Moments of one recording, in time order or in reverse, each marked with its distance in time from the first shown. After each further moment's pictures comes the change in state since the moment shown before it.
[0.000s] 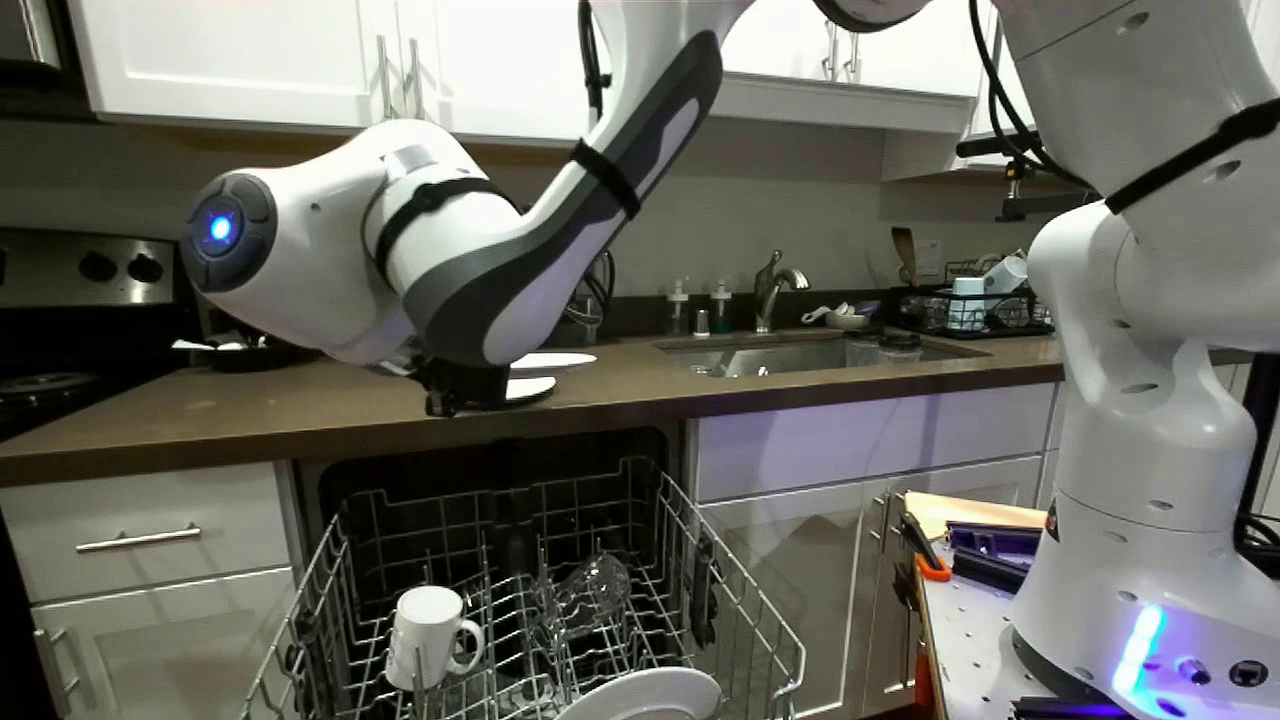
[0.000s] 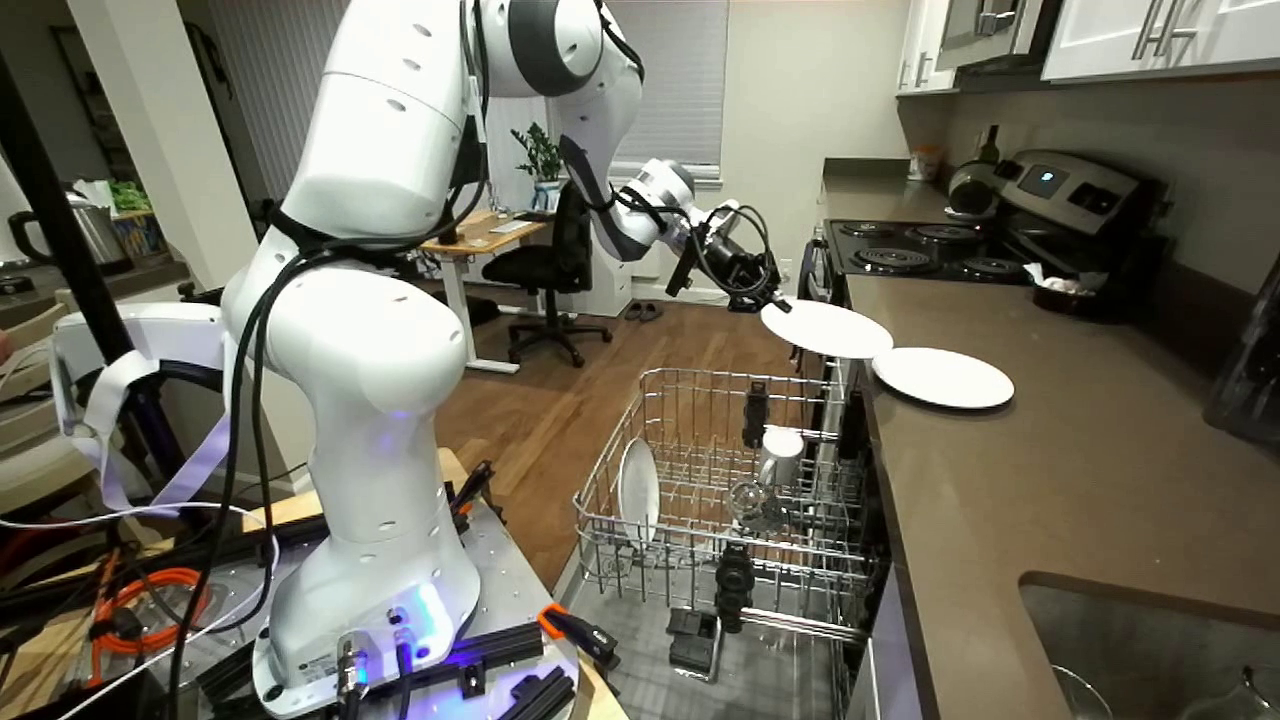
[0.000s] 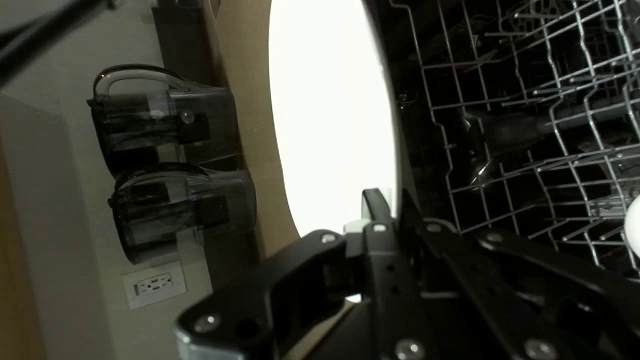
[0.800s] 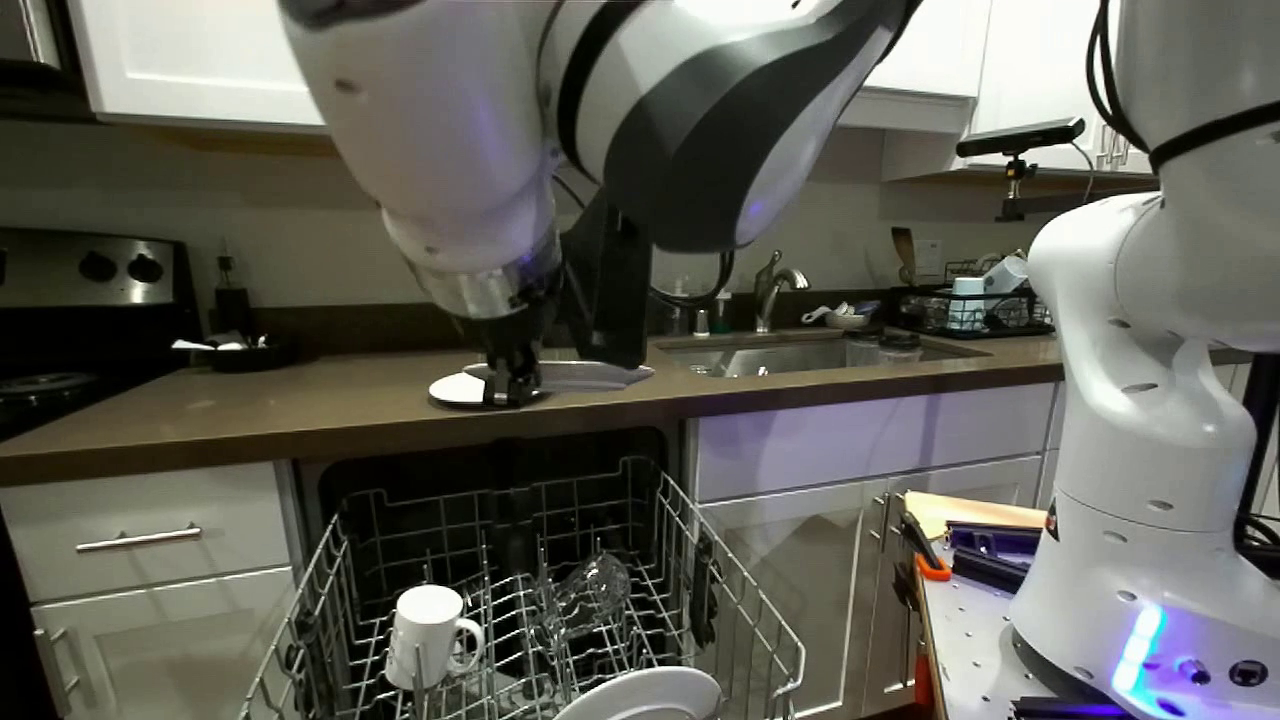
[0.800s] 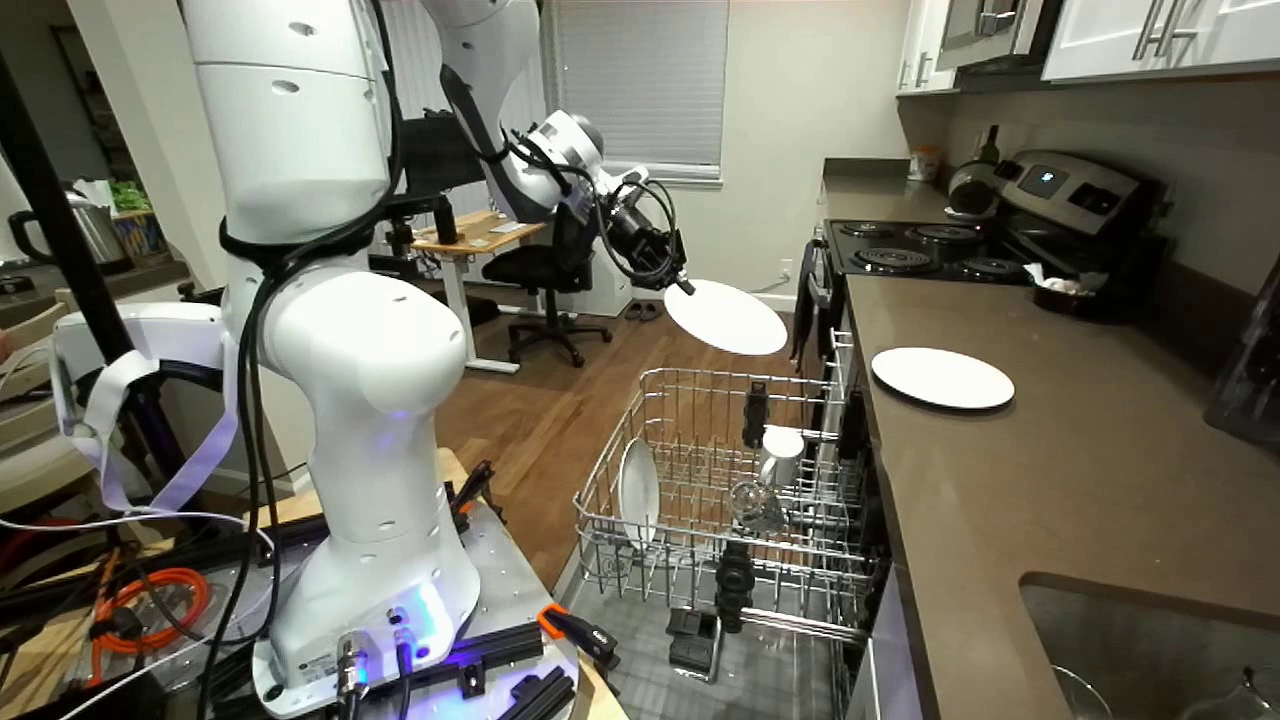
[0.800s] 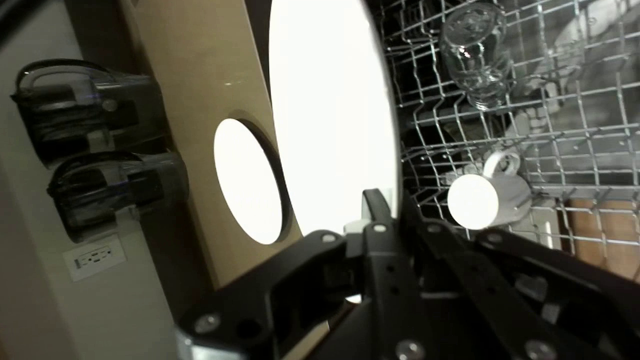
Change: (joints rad) arm -0.006 -0.423 0.207 -0.419 0.173 0.135 0.030
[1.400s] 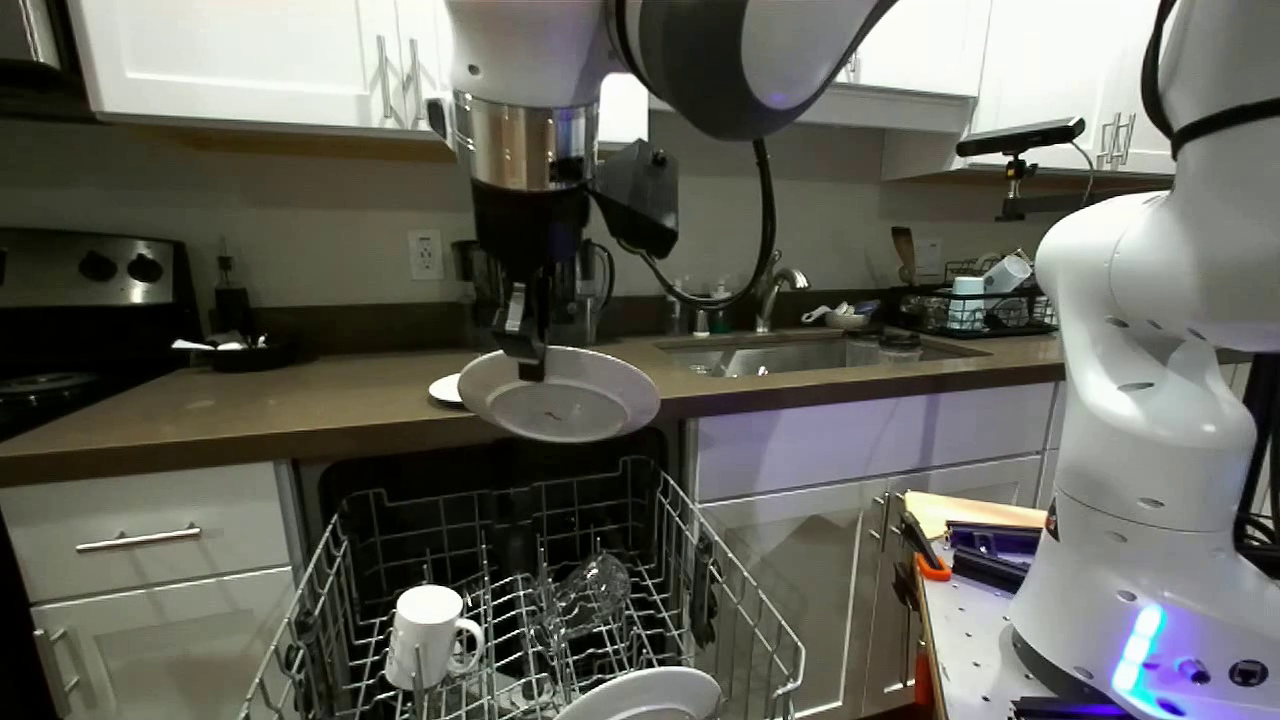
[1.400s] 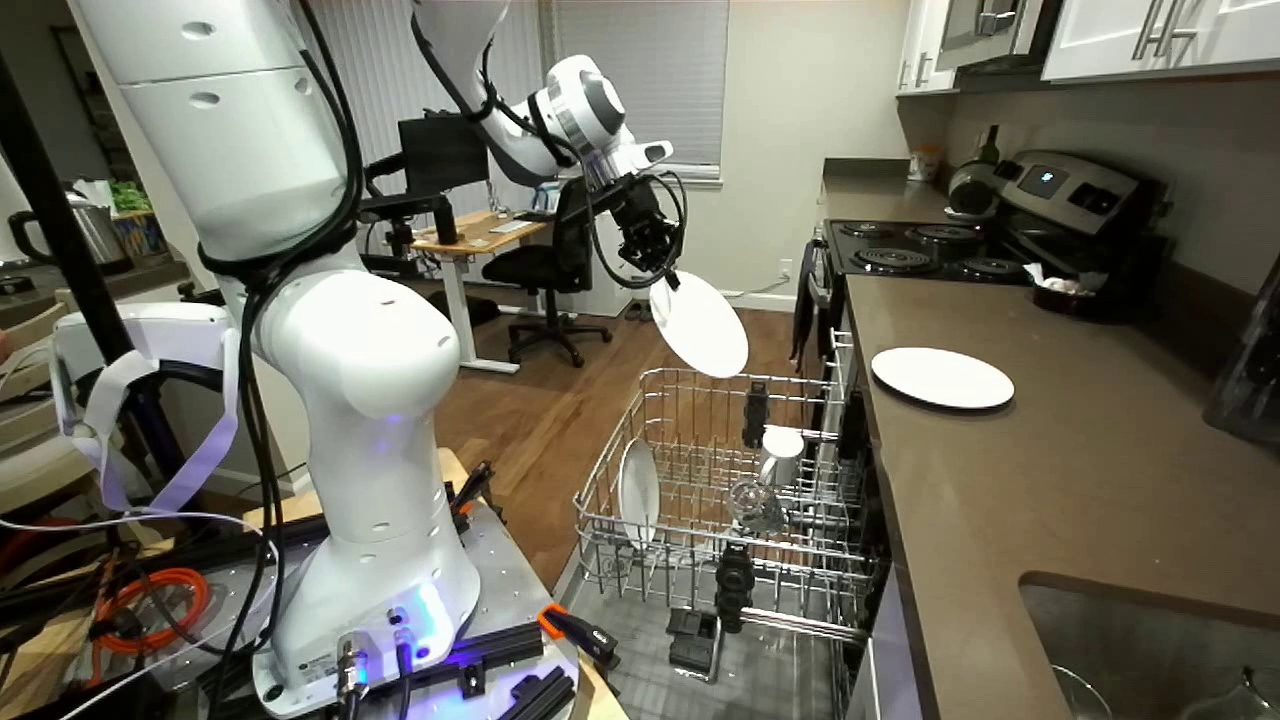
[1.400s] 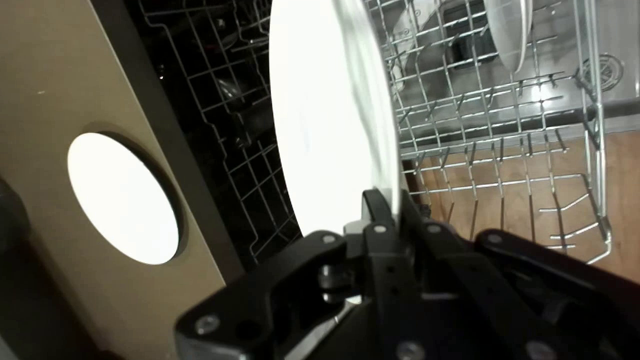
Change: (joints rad) arm -0.091 -0.210 -0.055 -0.120 0.396 0.323 -0.332
